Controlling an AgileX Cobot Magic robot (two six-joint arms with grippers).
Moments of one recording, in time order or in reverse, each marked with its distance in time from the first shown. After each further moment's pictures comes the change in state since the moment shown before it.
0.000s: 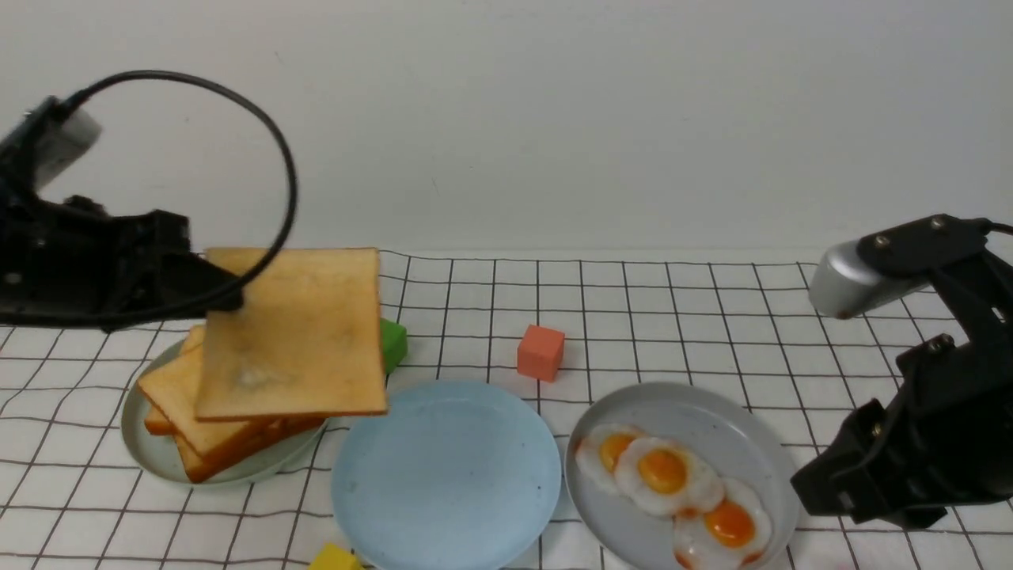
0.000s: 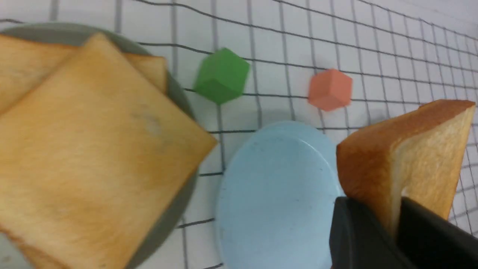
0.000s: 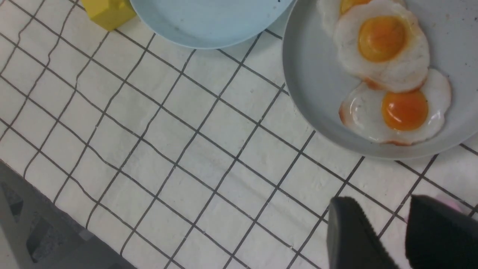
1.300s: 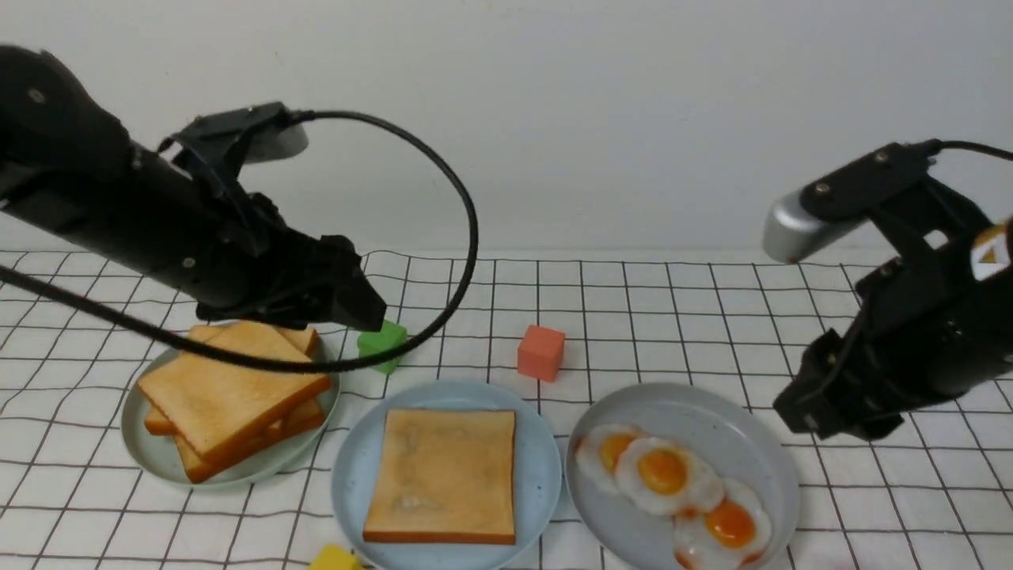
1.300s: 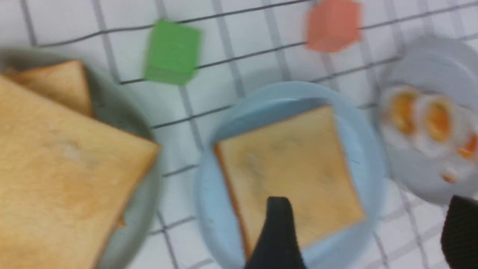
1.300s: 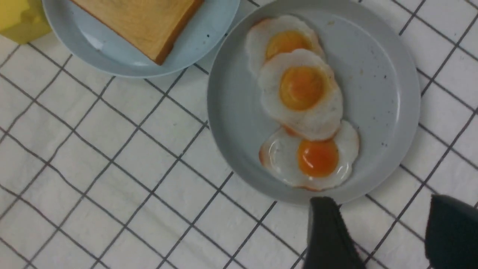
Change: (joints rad) right arm 0.000 0.204 -0.181 -0.173 -0.017 -0.098; left arm -0.342 0.000 -0.181 0.415 -0.001 -0.283
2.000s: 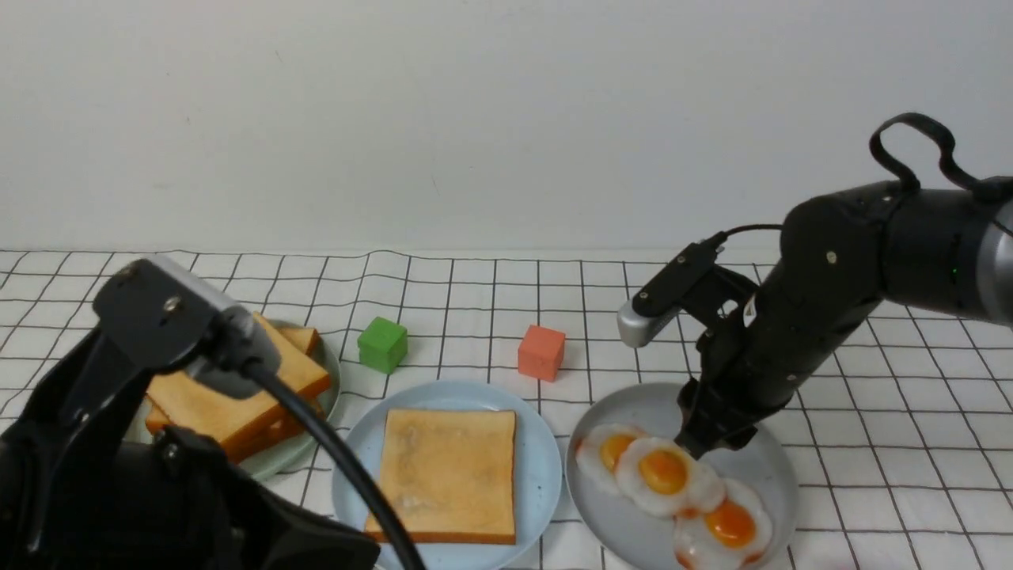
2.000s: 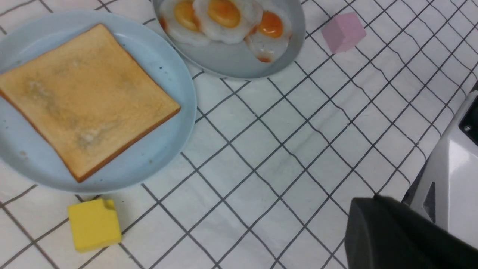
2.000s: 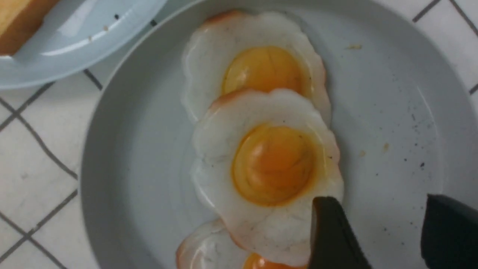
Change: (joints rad) right arm -0.012 0.464 -0.078 -0.062 -0.237 -0.154; left arm -0.418 -0.589 0.424 0.115 -0.101 -0.160
